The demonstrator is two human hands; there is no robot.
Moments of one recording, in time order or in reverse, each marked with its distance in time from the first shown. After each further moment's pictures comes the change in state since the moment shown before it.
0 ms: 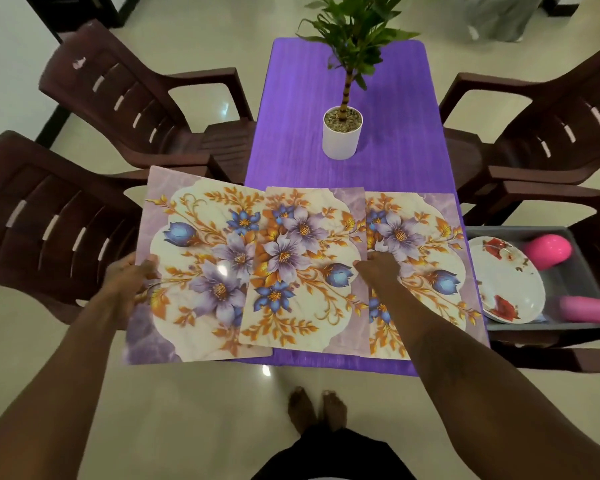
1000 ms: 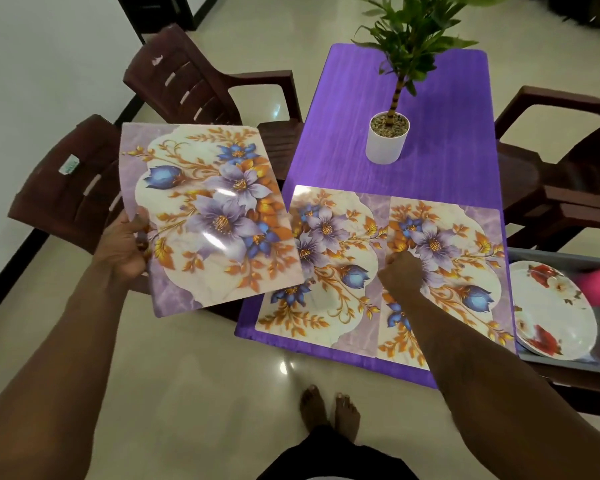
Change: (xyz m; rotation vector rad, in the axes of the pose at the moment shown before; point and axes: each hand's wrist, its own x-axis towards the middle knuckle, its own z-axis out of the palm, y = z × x) left_hand -0.081 0.053 -0.039 -0.432 0.003 0.218; right_hand -0.003 0.003 0.011 -0.306 0.114 -0.316
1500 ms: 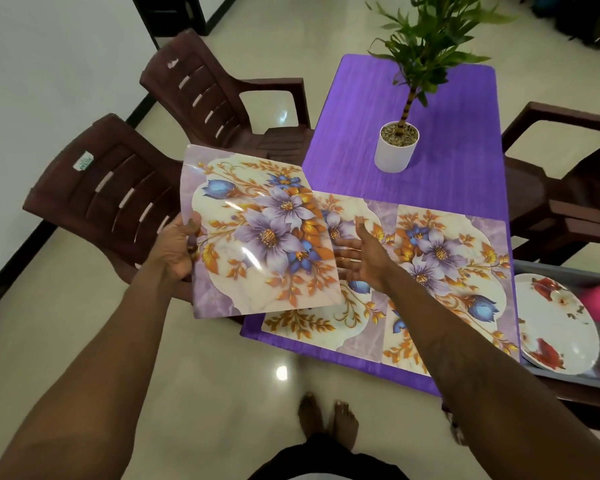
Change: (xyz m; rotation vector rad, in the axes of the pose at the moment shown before) left_hand 0.005 -0.037 0.033 0.020 -0.096 -0.061; right_hand -0.014 -0.104 -0.042 1.137 -0.727 0.337
